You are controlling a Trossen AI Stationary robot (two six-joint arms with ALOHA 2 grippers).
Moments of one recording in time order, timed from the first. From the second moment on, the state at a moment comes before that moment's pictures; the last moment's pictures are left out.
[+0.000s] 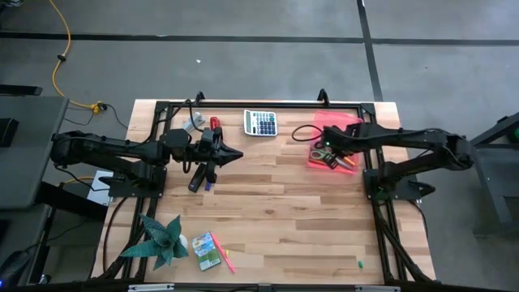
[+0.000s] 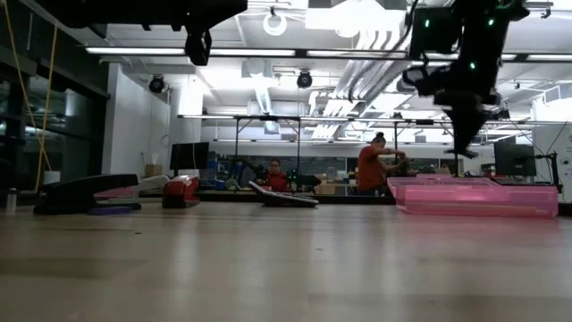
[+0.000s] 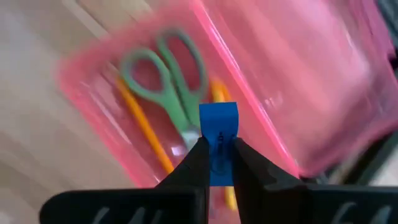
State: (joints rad) left arm 0.19 1.06 0.55 0.51 0.09 -0.34; right arm -0.29 1.19 0.84 -1.07 0.33 0.45
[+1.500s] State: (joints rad) left arm 0.15 1.06 0.55 0.52 0.10 -0.33; right arm 0.01 0.76 0.37 0.39 0.13 0.26
